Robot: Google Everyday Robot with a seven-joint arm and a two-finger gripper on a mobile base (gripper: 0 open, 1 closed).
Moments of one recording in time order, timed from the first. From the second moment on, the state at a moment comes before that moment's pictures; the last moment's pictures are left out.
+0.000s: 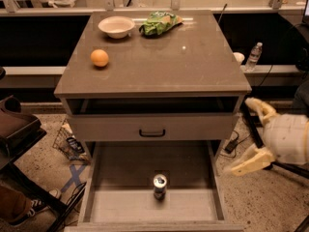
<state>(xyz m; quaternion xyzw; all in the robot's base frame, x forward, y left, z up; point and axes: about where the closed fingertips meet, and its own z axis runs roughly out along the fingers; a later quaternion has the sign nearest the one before) 0.442 -0.202 0.820 -0.50 0.71 0.14 0.47</state>
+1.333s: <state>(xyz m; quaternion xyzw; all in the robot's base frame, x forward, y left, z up) 0.475 -0.151 0.635 -0.52 0.66 0.23 0.50</state>
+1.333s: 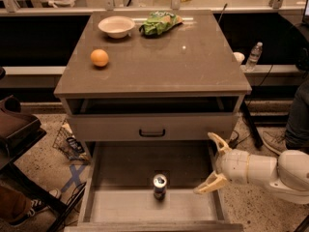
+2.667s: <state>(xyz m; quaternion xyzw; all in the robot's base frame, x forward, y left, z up) 0.479 -0.049 0.543 -0.56 0.59 0.32 0.48</state>
